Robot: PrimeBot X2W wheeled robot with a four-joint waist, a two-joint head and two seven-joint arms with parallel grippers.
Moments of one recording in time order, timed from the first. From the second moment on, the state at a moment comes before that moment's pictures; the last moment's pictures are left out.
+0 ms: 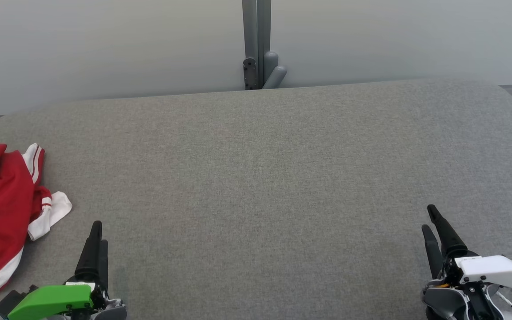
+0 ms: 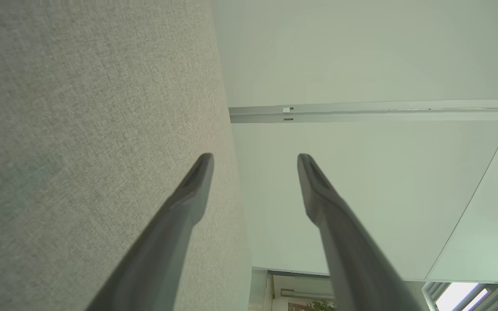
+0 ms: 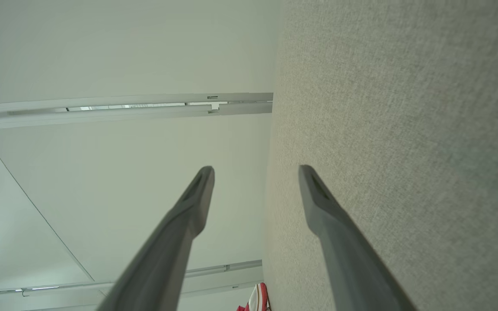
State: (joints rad) left arm -0.05 0.04 0.09 0.28 -1.58 -0.13 0.09; right arm -0.05 -0.05 -0.09 0.27 1.58 0.13 0.09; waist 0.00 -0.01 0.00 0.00
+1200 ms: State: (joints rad) left arm -0.07 0.04 0.04 0.30 -0.88 -0.08 -0.06; right arm -0.07 -0.08 -0.01 0.27 0.93 0.13 -0.06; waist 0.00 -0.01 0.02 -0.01
